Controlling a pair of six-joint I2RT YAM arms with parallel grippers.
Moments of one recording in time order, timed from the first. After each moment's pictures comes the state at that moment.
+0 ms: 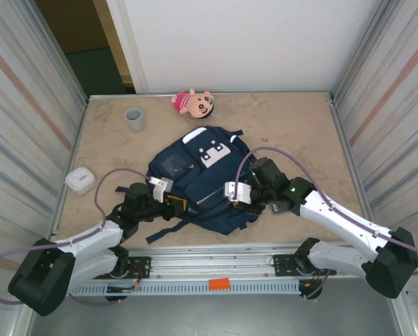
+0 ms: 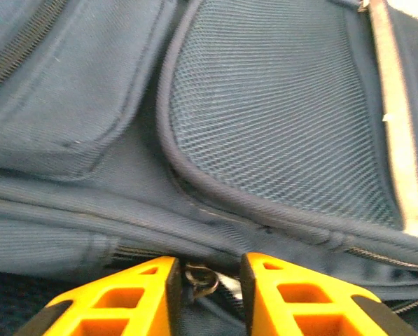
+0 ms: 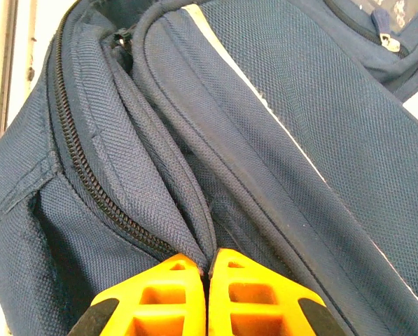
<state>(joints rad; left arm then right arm) -0.51 1.01 0.18 0.31 0.51 -0.42 0.76 1.07 0.80 -0.63 -0.27 -0.74</state>
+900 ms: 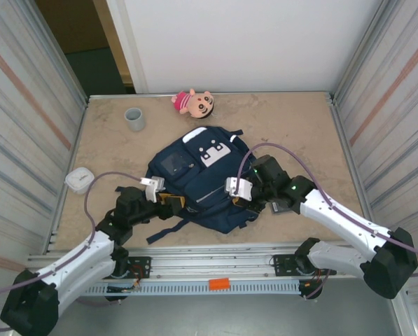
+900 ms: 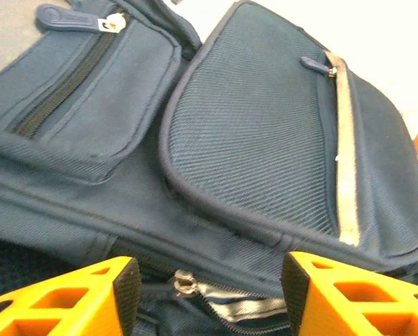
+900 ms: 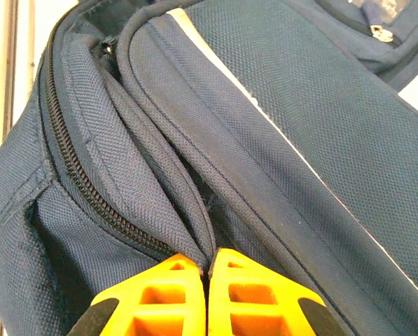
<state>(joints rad) -0.52 0.73 0.16 0.14 0.39 -0.53 0.71 1.07 0.80 -0.61 -0.32 -0.68</state>
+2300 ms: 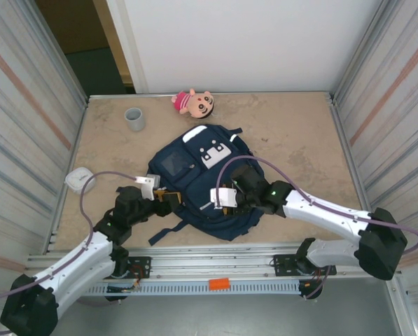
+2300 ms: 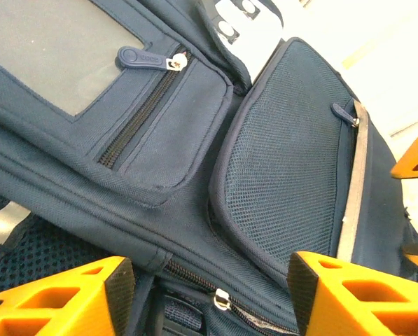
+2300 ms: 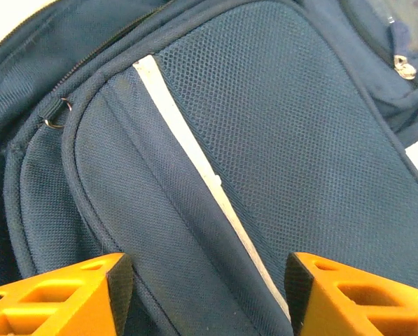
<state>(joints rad) -0.52 0.70 0.19 0.07 0.26 -0.52 0.91 1.23 0.78 -0.45 -0.05 -0.79</state>
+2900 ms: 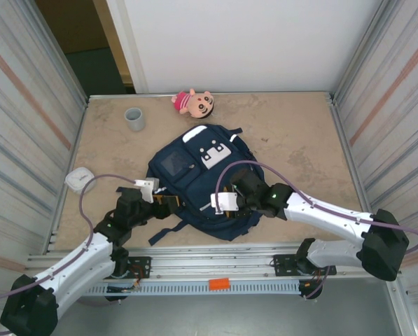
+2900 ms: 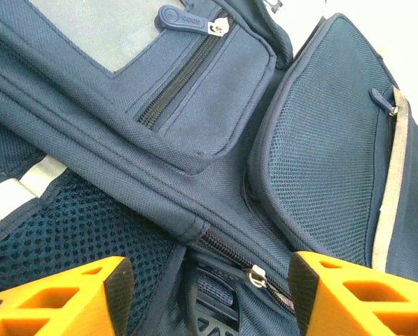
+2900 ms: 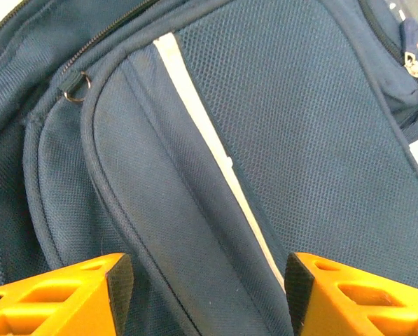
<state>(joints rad) -0.52 0.69 0.17 0.02 0.22 -0.54 0.94 1.19 0.77 -0.49 0.01 -0.82</state>
